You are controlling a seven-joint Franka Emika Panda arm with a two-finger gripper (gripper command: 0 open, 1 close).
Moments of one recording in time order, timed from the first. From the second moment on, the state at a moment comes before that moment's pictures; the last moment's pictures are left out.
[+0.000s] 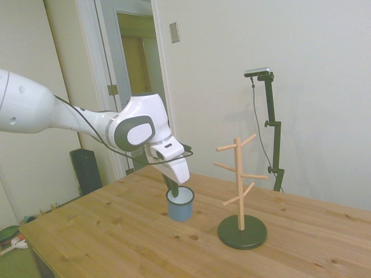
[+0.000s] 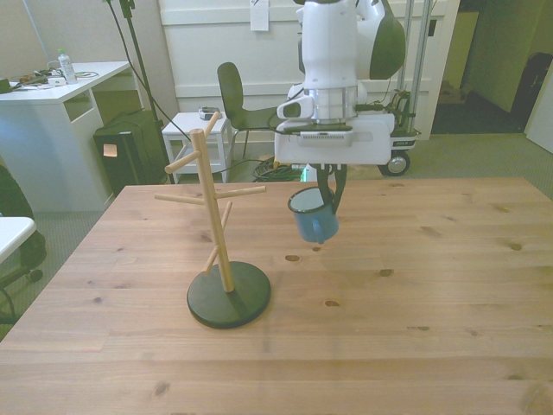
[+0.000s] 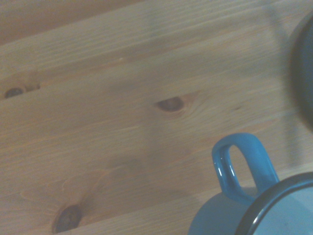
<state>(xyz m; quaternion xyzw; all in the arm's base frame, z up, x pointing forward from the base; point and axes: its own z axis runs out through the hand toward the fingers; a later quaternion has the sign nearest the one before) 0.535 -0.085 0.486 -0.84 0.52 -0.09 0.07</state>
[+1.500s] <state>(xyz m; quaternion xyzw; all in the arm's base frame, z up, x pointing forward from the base) 0.549 -0.184 0.604 -0.83 0.54 -0.12 0.08</state>
